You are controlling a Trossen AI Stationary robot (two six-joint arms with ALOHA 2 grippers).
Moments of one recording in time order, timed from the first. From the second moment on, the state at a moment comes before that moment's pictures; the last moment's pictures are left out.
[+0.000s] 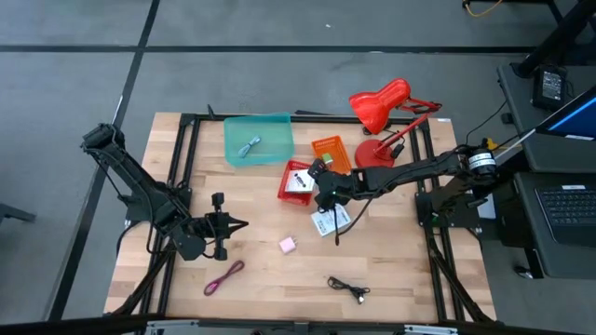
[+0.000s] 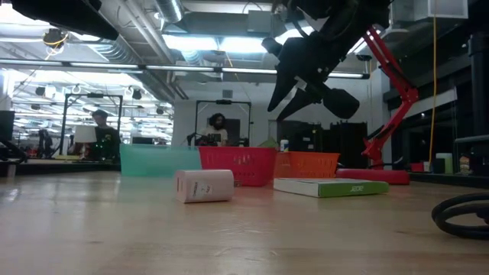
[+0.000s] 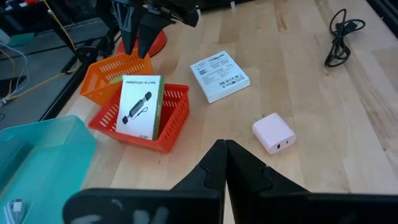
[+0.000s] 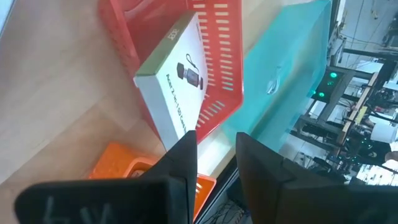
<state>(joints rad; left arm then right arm) -0.76 1.09 0.67 -0.36 -0.87 -0.41 0.05 1.64 1.06 -0.27 0.49 -1.19</state>
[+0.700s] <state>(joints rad) -0.76 1.09 0.67 -0.36 -0.87 -0.41 0.05 1.64 1.06 -0.31 0.49 -1.04</state>
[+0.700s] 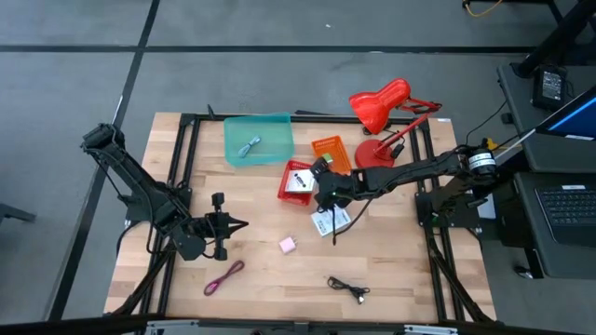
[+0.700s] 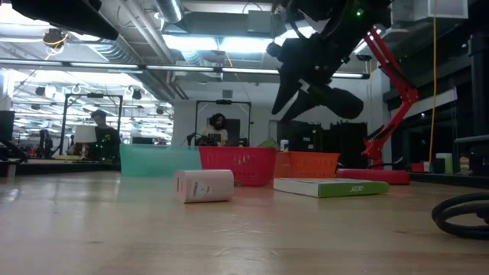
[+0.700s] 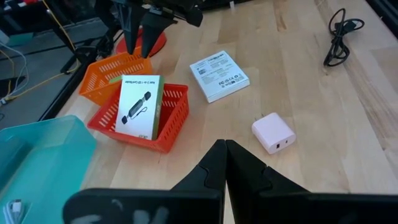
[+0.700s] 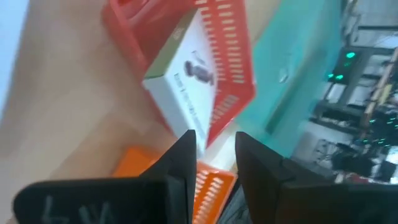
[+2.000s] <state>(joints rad) -0.76 1.09 0.67 -0.36 -0.87 -0.41 0.01 1.74 1.06 -0.26 0.45 -1.05</state>
